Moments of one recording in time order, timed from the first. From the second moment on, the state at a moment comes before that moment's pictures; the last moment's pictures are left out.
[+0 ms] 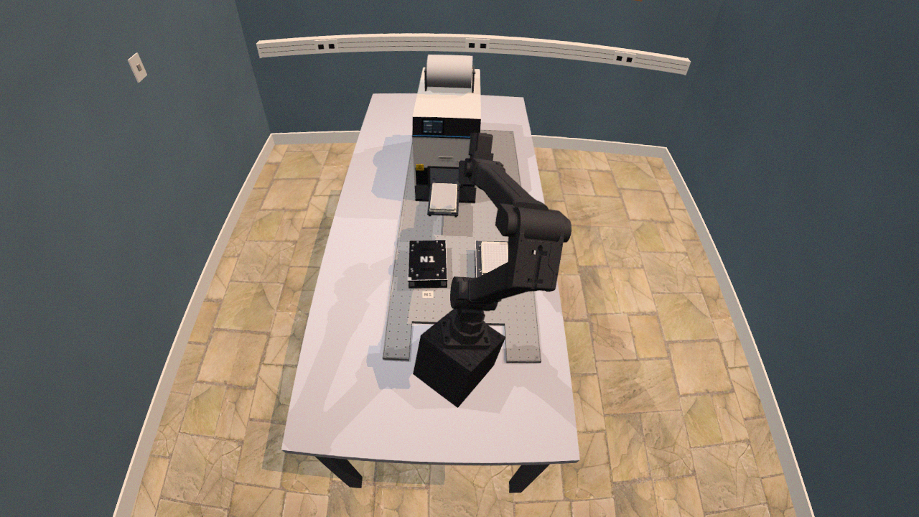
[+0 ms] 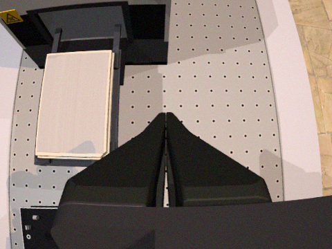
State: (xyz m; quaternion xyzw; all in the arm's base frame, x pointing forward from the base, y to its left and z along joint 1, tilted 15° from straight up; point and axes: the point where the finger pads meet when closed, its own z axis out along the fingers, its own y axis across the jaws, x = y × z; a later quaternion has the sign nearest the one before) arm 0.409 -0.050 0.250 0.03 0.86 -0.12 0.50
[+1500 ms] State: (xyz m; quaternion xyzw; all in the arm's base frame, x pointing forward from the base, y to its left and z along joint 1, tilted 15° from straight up) arm 0.405 -0.051 0.249 0.06 0.97 -0.11 0.21
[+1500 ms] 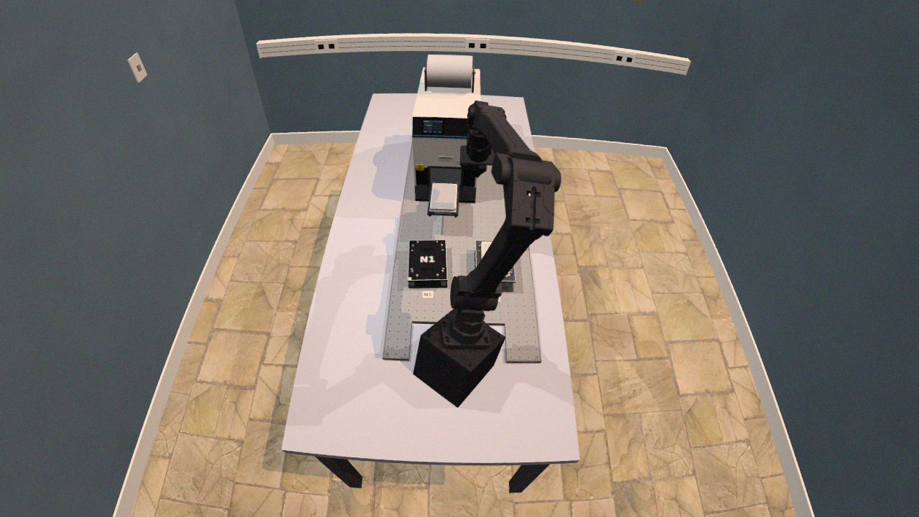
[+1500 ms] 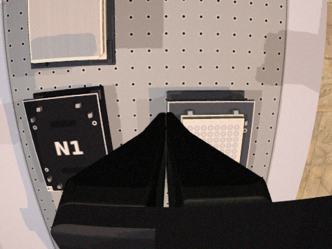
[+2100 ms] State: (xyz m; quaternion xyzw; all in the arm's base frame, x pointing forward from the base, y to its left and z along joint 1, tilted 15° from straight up) arm 0.416 -0.053 0.257 0.08 0.99 -0.10 0.10
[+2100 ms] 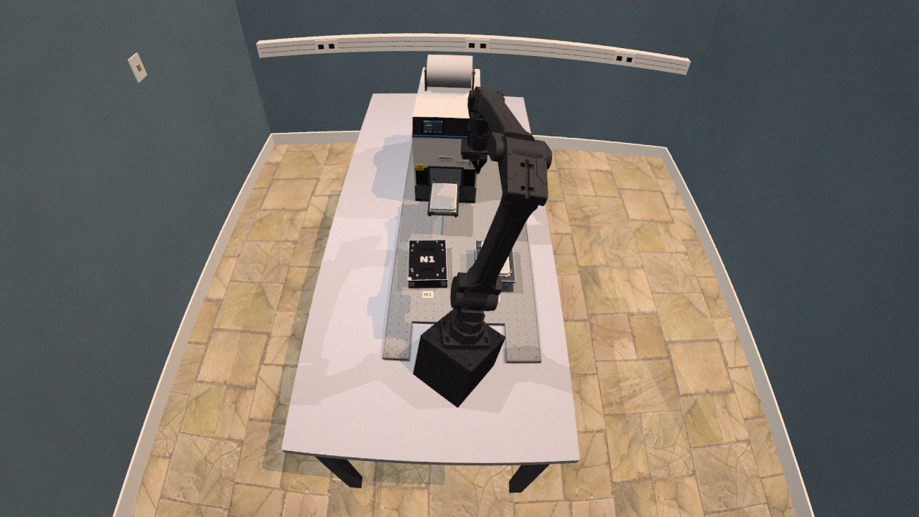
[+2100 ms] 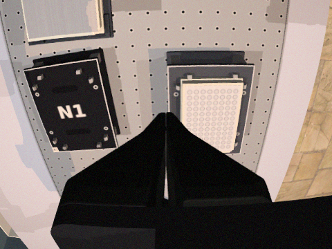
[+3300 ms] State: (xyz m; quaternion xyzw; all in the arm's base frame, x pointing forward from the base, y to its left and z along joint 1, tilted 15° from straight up) arm 0.418 -0.054 0.244 0.07 0.98 -0.10 0.14
